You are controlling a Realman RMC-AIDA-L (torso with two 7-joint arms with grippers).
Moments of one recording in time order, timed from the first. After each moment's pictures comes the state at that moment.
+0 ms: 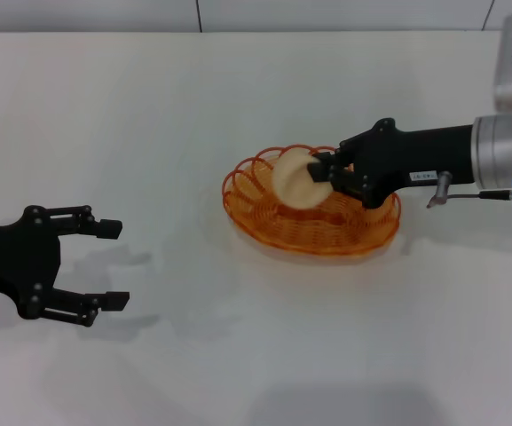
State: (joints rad) left arm -0.43 -1.95 0.72 0.79 2.11 1.85 -1.19; right arm 0.56 2.02 -1.38 -0.89 -1.66 -1.19 1.58
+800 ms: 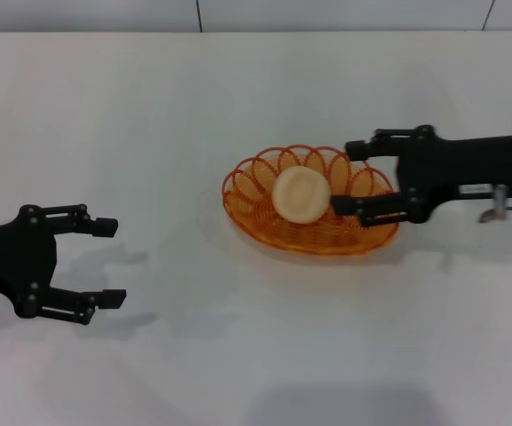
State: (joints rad) left arm -0.42 -1.95 0.71 0.79 2.11 1.85 -1.19; right arm 0.47 2.01 -1.27 -0.95 -1.67 -1.37 1.53
